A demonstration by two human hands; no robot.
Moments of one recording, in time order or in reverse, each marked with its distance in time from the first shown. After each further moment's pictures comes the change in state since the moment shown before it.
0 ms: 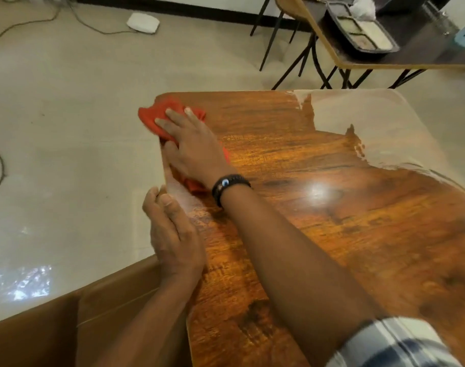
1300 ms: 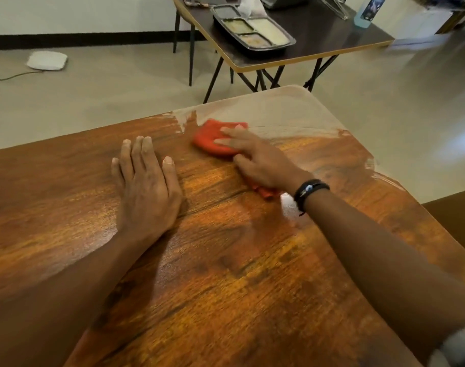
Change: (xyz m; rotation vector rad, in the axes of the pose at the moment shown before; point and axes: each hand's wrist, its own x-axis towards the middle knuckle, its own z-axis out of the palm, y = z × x) left_hand 0.046 0.068 0.217 0.583 -0.369 0.754; right_hand -0.105 0.322 -0.148 0.075 0.005 0.148
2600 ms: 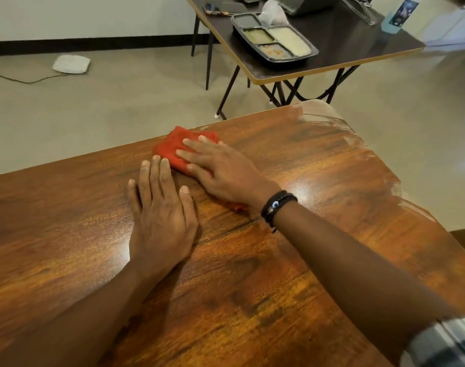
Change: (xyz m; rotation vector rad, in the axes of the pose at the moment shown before) left_hand 0.001 -0.002 0.002 0.149 -0.070 0.050; right_hand 0.072 -0.054 0.034 -0.168 -0.034 -0.190
